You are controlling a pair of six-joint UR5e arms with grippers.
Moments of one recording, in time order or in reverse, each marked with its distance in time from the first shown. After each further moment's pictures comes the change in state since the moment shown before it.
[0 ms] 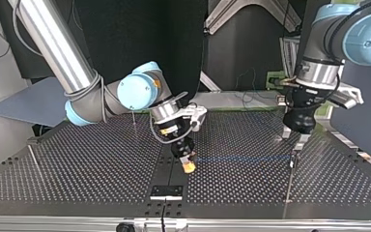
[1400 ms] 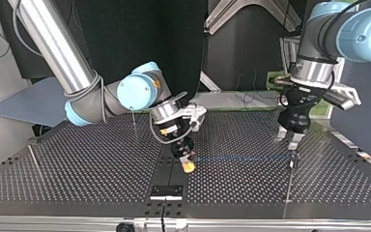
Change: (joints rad) left arm -0.042 0.003 0.000 0.018 -0.012 0.063; right arm -0.002 0.002 0.000 0.005 -0.002 -0.001
